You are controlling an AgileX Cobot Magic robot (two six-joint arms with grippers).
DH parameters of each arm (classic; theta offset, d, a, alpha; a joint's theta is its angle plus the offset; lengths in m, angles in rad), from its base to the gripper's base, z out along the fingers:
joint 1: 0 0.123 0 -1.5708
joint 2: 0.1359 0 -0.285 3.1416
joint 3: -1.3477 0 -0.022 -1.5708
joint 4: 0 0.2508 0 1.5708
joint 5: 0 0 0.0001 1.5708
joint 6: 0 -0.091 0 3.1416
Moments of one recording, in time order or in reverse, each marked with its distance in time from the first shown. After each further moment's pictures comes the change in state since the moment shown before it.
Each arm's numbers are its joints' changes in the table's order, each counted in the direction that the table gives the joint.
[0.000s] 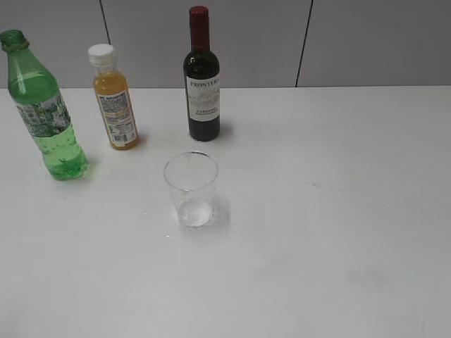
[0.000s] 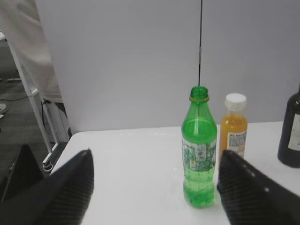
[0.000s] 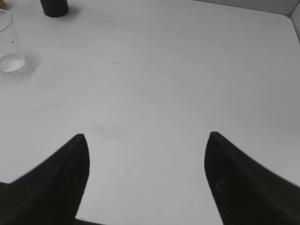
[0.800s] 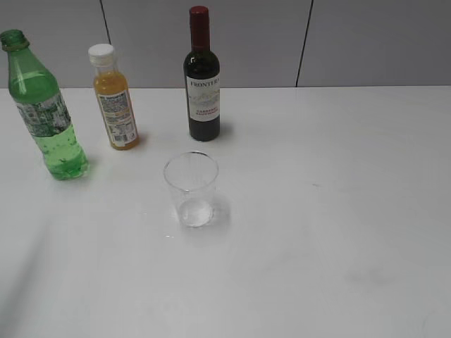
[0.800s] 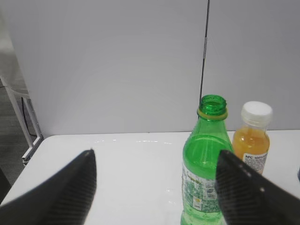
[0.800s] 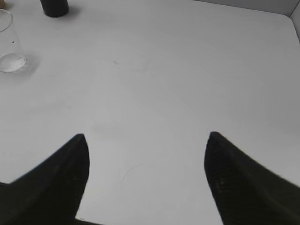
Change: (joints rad) left arm 0.000 0.688 -0.052 -0.035 0.684 0.014; right arm 0.000 0.000 0.000 0.000 0.000 -0.001
